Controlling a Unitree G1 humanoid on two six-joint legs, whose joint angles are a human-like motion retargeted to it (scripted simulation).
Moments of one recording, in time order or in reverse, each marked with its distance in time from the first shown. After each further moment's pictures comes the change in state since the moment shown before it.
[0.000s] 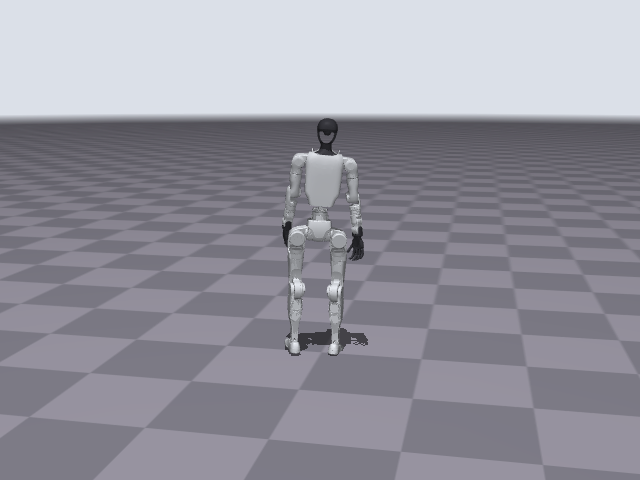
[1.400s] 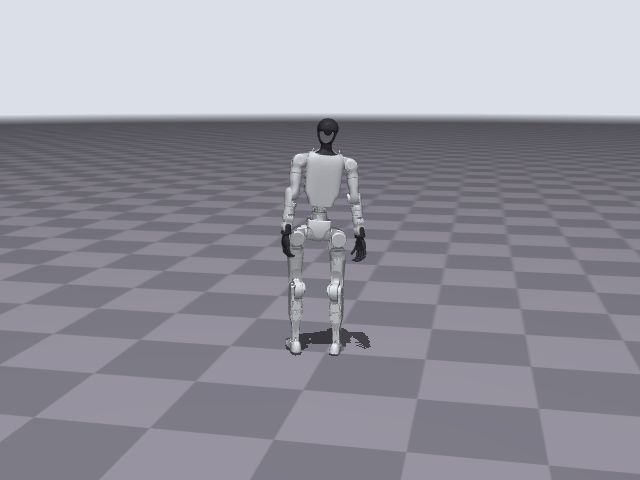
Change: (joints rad) left arm 0.305 0.016 0.144 0.047 0.155 0.086 -0.047; right arm 0.180 -0.036 -0.179 -0.059 0.043 0.036 0.004; waist 0.017 0.010 -0.013; left_leg -0.006 -0.028 -0.055 -0.002 0.011 0.015; right_leg 0.043 -0.022 -0.057 -0.007 -0.021 0.016
